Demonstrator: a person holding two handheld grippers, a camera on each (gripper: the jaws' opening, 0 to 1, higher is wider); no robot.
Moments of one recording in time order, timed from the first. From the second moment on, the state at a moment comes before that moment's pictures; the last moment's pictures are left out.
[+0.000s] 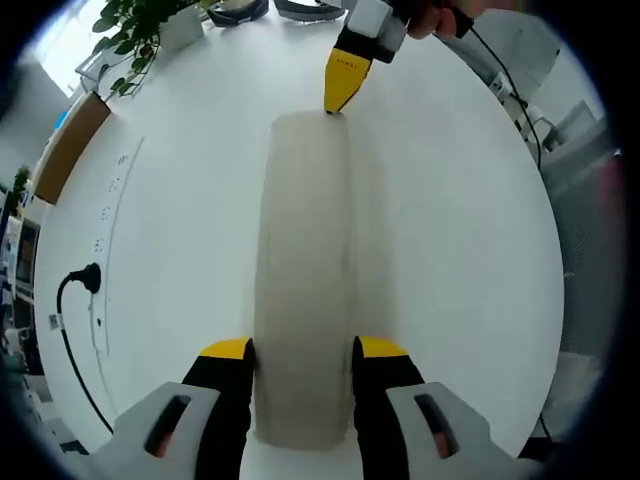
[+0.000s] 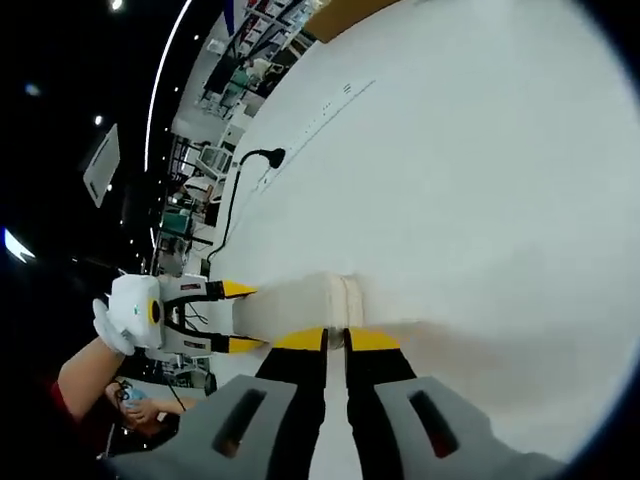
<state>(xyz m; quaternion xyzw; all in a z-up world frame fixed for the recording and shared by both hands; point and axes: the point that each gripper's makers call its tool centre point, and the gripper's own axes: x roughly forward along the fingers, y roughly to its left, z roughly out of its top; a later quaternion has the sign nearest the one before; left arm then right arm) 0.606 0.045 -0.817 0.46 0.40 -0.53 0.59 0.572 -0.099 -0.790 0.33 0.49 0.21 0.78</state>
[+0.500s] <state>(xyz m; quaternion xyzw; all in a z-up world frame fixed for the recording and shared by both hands) 0.603 0.045 -0.813 0.48 0.39 -0.54 0.57 0.571 -0.095 -0.798 0.39 0.47 0.20 0.76</state>
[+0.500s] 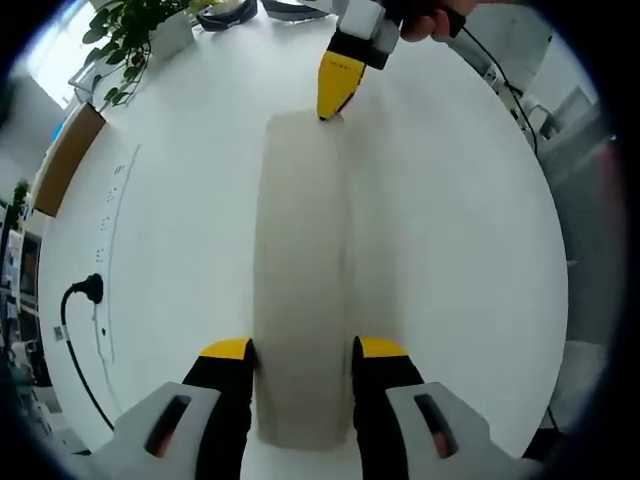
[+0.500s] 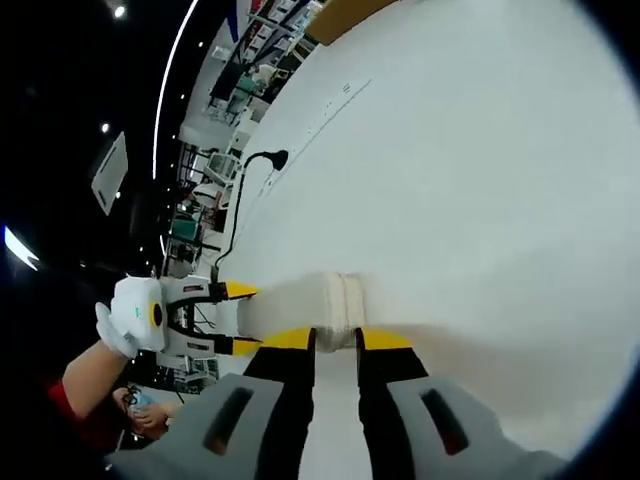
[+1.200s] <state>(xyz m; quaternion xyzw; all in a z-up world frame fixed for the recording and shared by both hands) 0.598 0.043 -0.811 0.48 0.38 -0.53 0.58 0.617 -0.106 -0.790 0.43 0.43 0.19 0.77</state>
